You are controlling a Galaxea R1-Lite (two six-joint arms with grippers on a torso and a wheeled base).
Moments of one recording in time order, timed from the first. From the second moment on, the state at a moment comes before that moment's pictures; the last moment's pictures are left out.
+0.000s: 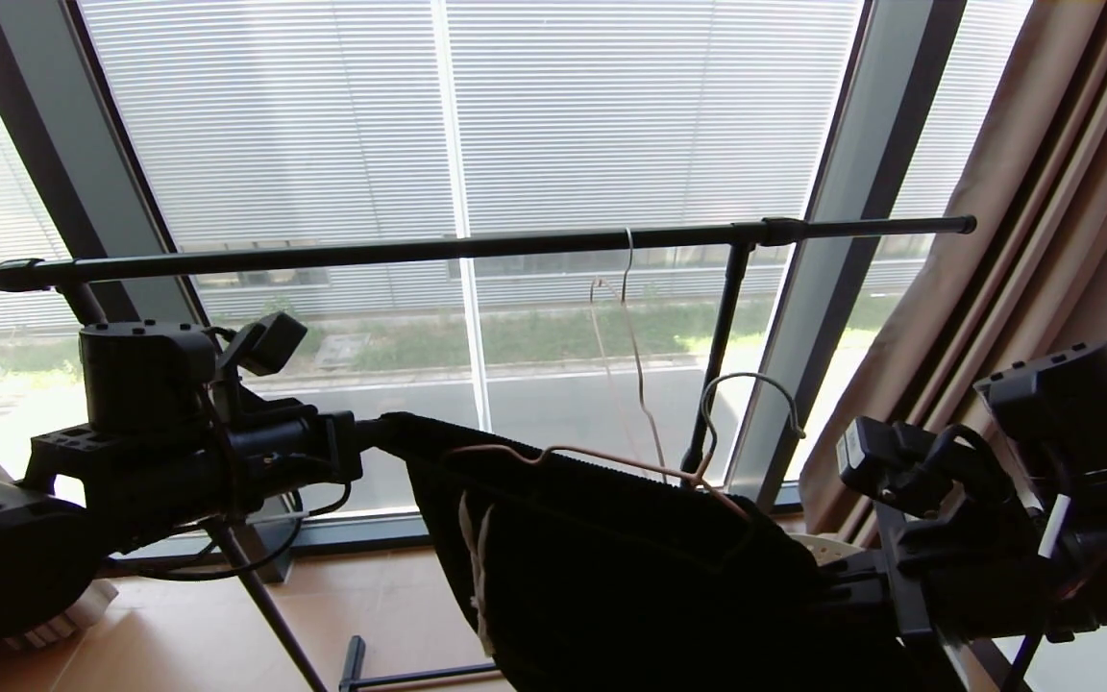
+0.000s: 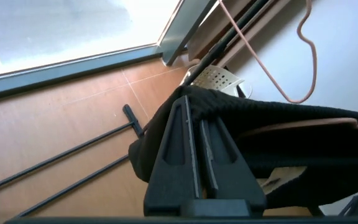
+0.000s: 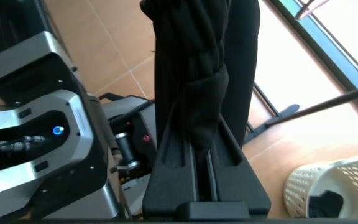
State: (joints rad) left arm -0.22 1.70 -0.66 -0.66 -0.42 -0.25; right arm 0.46 1.48 -0.77 0.17 0.51 -0.33
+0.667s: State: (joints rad) left arm -0.34 1.55 -0.95 -0.11 -0.30 -0.10; right arm 0.46 1.57 -0.73 -0.03 0.31 -0.33
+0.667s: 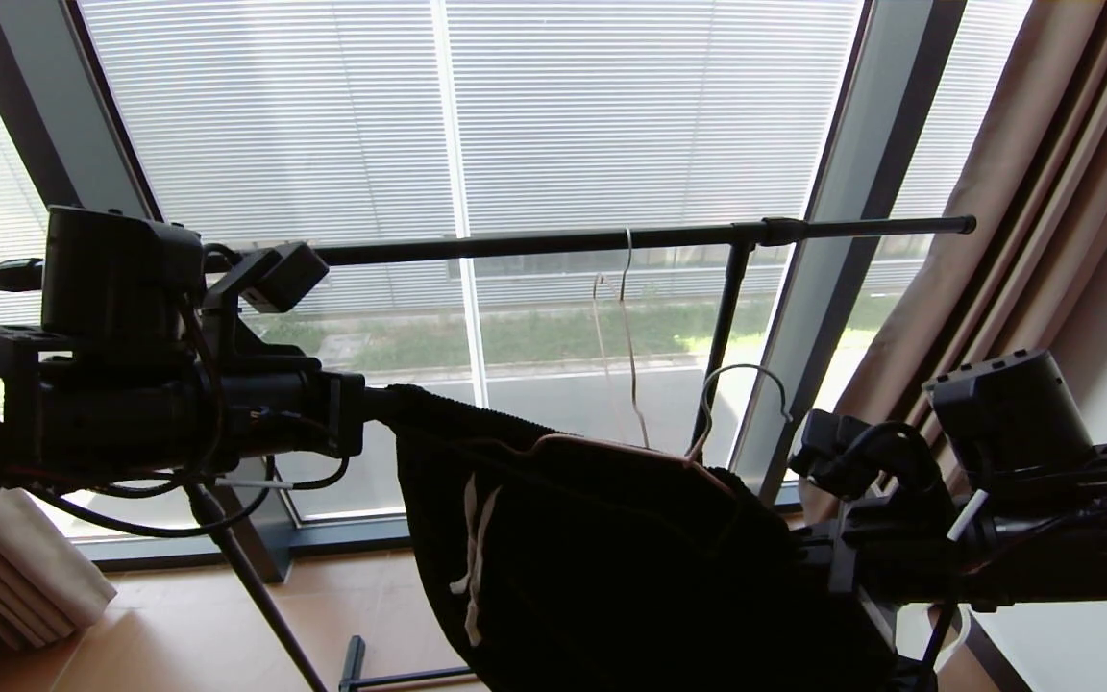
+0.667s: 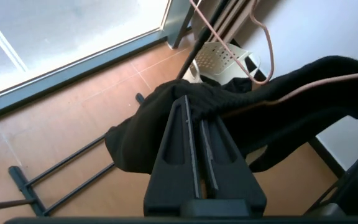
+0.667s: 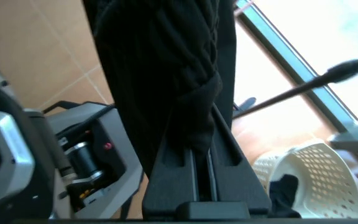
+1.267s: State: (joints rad) left arm -0.40 1.59 -1.11 0.06 -0.23 -0.09; right arm 0.46 1.57 -0.66 -0.11 0.15 -0.34
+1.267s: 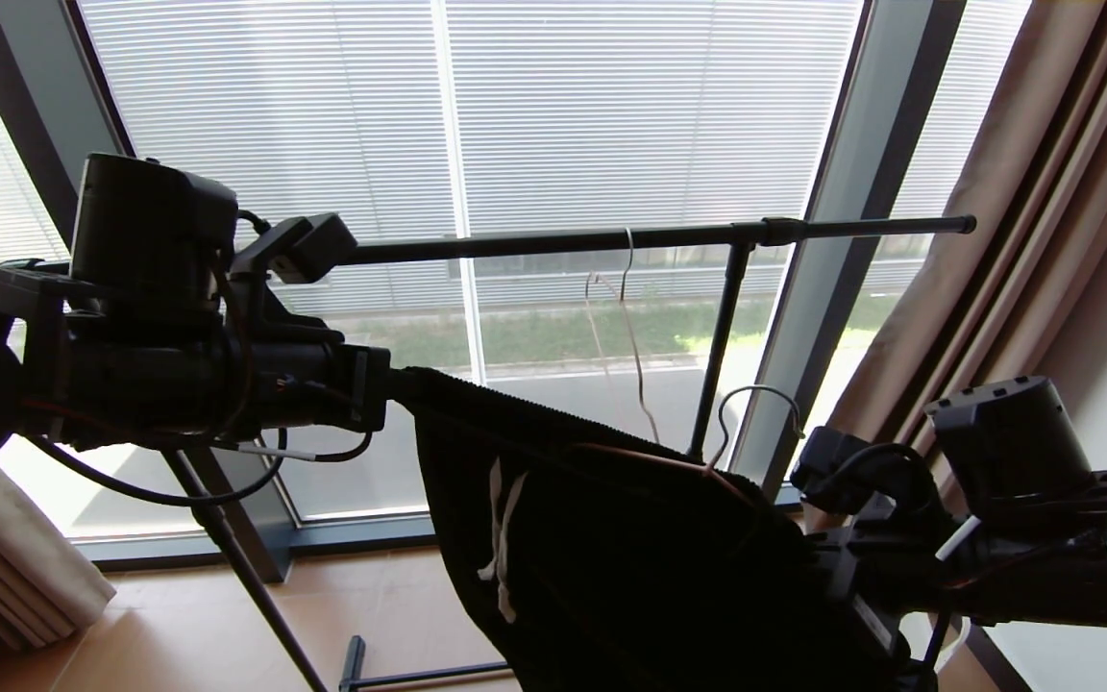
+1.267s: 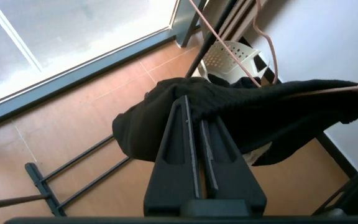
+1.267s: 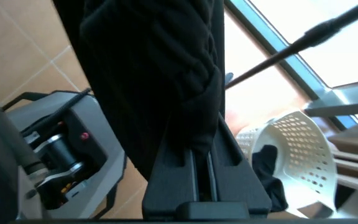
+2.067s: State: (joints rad) left arm -0.63 1.68 -1.35 0.34 0.05 -0.14; right arm 0.59 1.61 -0.54 -0.39 -0.03 -0.34
